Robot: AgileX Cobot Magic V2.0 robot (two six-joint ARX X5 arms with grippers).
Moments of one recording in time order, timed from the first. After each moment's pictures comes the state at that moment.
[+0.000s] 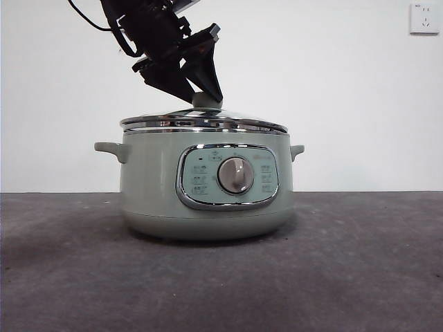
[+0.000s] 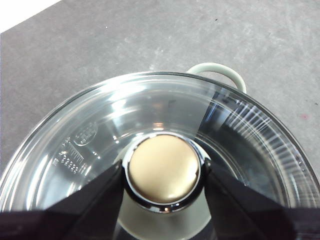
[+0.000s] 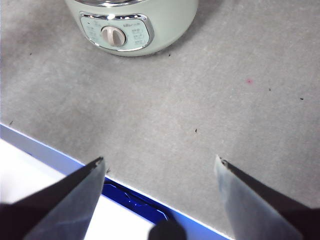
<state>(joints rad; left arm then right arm) -0.49 1.76 1.55 -0.44 0.20 0.17 0.60 0.59 1.09 -1.29 0.02 0.15</state>
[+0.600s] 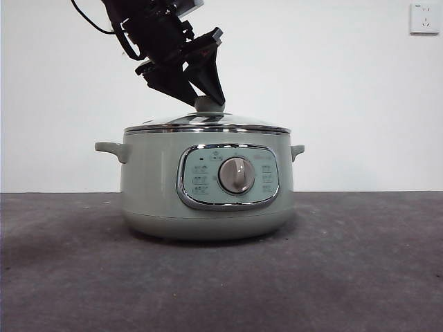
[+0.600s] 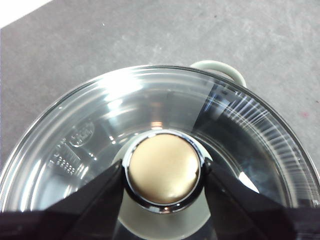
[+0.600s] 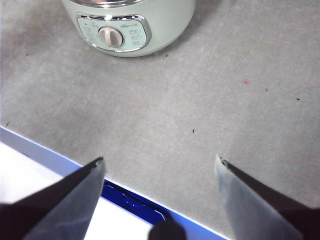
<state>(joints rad) -0.50 1.79 1.57 -0.47 0.20 0.18 0.60 0.59 1.09 -1.29 0.03 0.15</state>
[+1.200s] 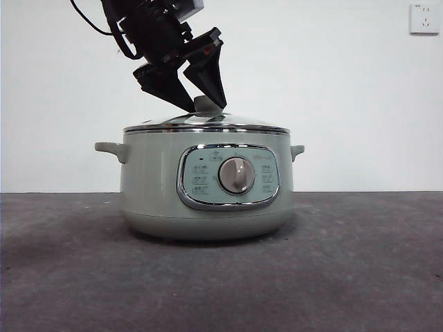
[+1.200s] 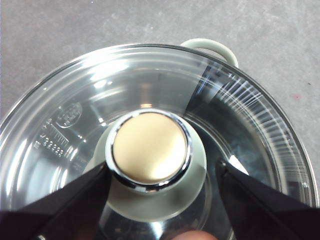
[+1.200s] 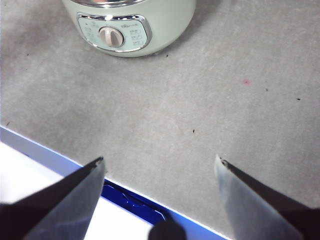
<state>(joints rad) -0.50 1.78 1.57 -0.53 0.21 0.18 0.60 0.59 1.09 -1.29 0.03 0.15</state>
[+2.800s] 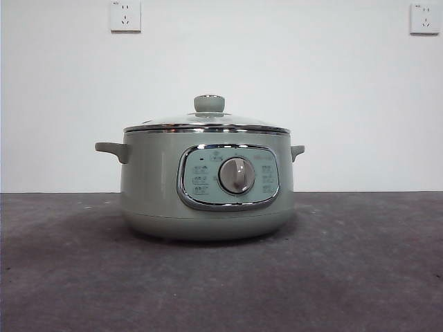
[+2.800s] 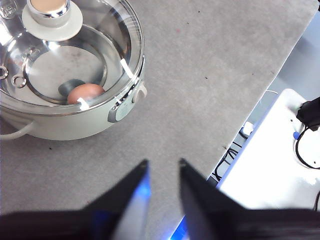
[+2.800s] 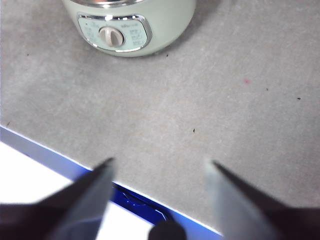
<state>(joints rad) -0.50 1.22 1.57 -1.25 0.37 0.14 0.60 0.59 1.09 -1.29 0.03 0.15</state>
